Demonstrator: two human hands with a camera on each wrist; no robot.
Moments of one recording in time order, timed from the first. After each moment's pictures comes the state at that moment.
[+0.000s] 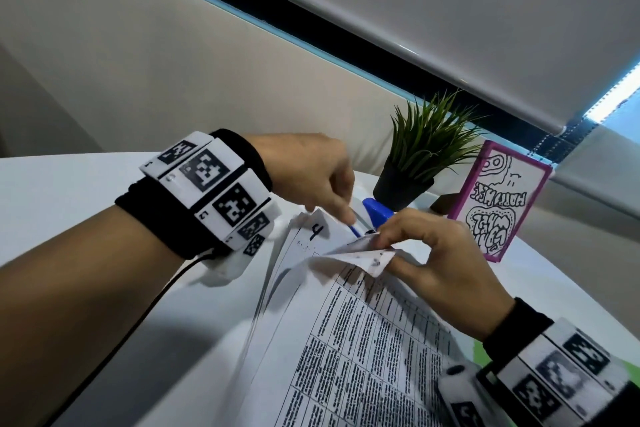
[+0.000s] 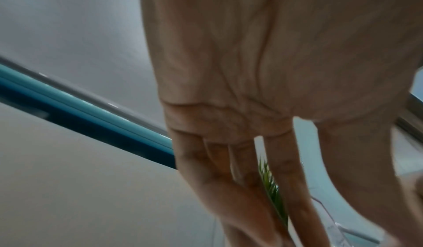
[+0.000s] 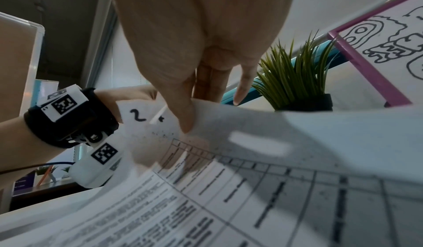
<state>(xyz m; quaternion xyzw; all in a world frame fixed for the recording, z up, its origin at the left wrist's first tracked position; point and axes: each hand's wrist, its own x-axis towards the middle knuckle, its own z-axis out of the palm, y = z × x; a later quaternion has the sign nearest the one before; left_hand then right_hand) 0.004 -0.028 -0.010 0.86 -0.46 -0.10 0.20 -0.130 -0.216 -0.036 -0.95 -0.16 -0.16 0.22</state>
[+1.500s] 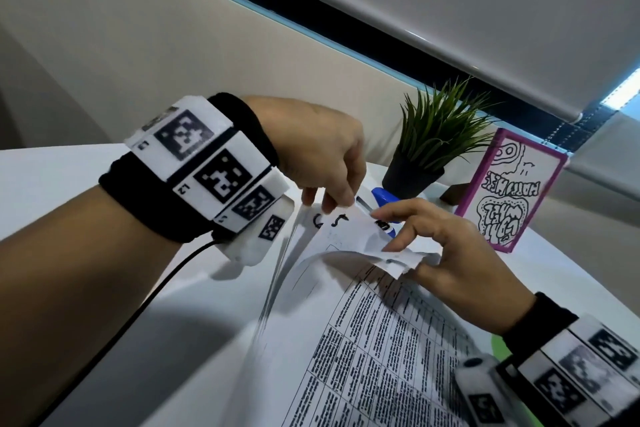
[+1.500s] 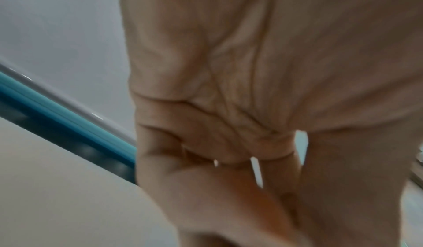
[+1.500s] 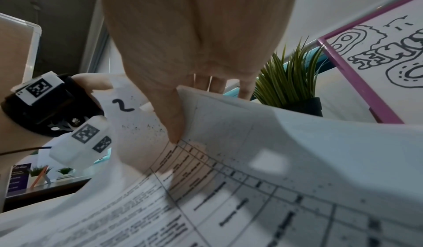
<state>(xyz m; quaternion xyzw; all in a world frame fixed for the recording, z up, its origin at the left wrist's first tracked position) -0.020 -0.016 0.020 0.87 -0.43 -0.15 0.18 -0.136 -0.225 -0.039 -0.95 -0.18 -0.09 0.24</state>
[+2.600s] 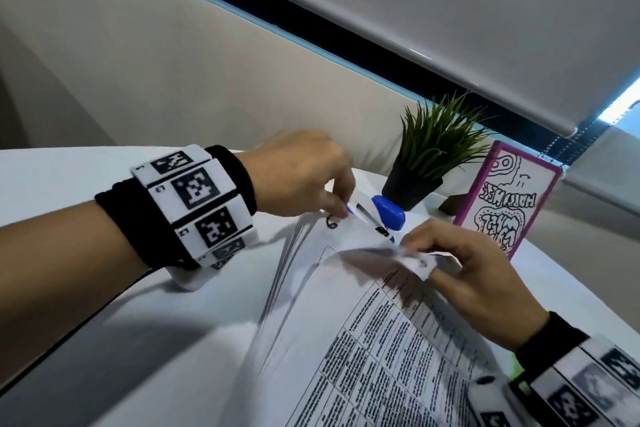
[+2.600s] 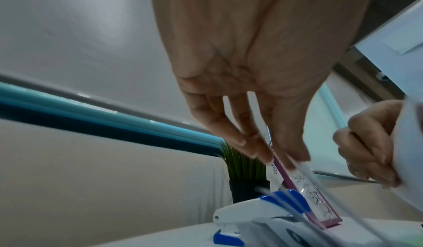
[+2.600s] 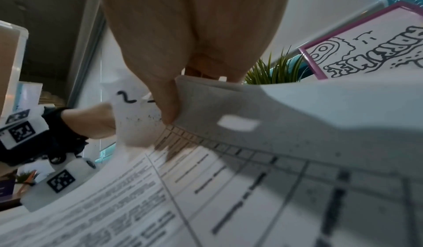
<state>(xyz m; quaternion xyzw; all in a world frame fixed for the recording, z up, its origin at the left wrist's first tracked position) -0.012 -0.009 -0.024 0.86 -0.47 0.08 0.17 -0.149 -0.238 -0.037 -0.93 -0.19 -0.12 0.28</state>
